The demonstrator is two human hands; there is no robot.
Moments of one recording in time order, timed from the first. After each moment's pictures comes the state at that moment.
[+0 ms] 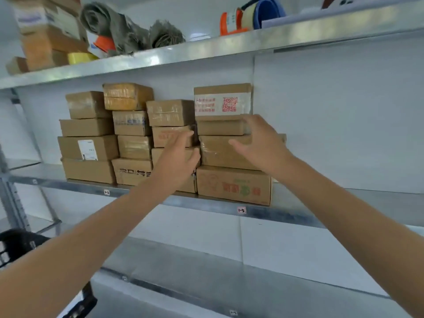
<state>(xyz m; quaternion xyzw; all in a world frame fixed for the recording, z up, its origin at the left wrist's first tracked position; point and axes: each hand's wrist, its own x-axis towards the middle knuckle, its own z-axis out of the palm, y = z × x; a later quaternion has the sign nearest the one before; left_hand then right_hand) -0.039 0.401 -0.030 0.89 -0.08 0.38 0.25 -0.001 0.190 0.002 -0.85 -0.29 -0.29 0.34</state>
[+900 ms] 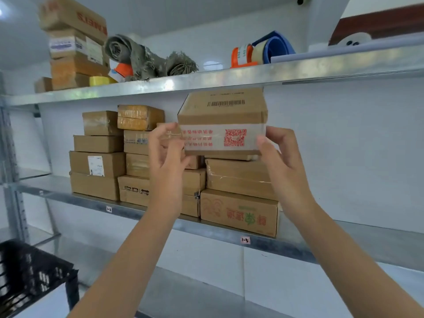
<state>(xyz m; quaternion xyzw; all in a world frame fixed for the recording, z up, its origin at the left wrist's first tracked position) -0.075 0.369 -0.003 0.54 -0.14 0.49 0.67 -0.032 0.183 -0.001 -0.60 -0.36 -0.27 0.66</state>
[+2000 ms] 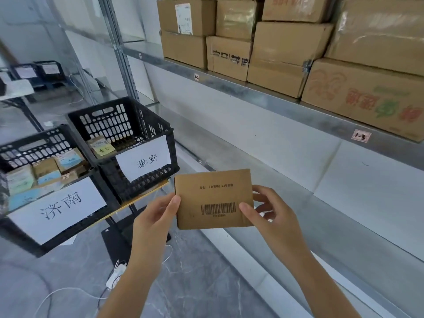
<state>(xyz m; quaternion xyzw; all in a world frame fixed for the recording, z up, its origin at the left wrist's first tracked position) -0.268 0.430 -0.294 0.62 0.35 0.34 0.61 -0.105 0.262 -0.280 -0.75 -0.32 0.13 0.56</state>
